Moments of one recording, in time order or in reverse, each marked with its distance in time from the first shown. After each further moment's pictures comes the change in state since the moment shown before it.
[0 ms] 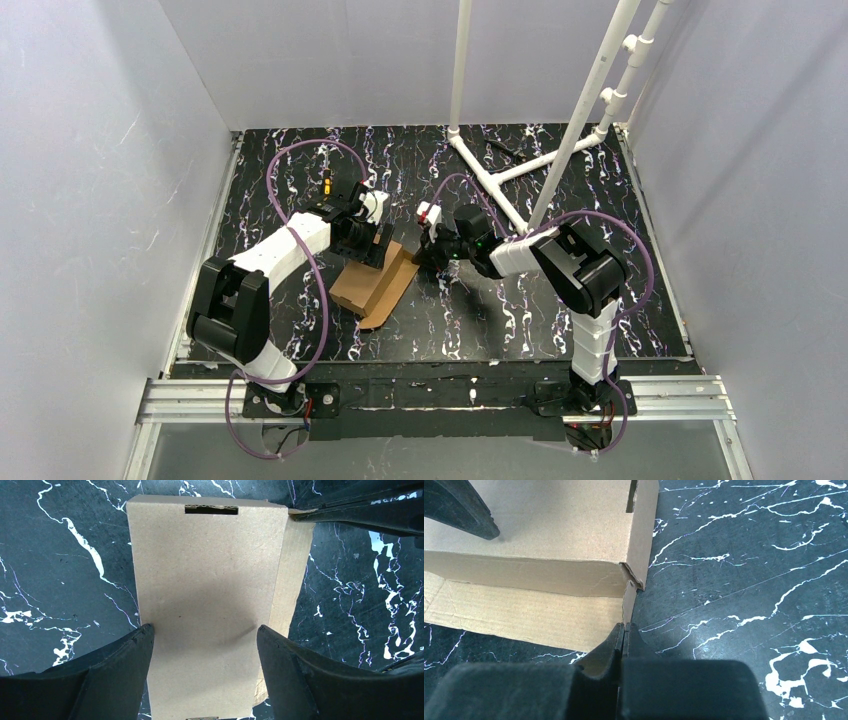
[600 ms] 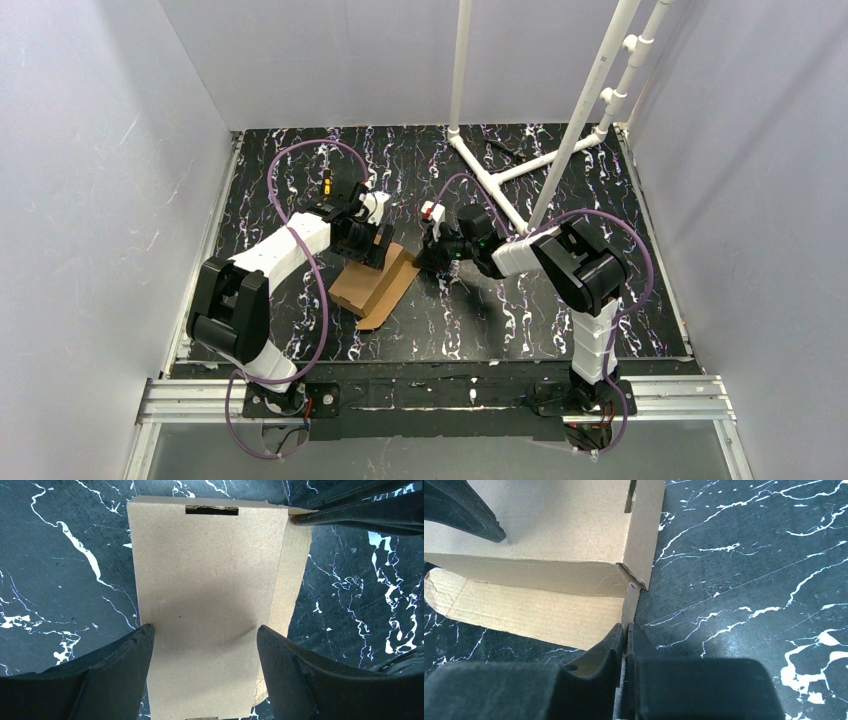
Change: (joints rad) left arm 0.000 0.000 0.000 -0.003 0.018 0.025; right arm -0.020 0.003 -0.007 0.013 -0.057 0.082
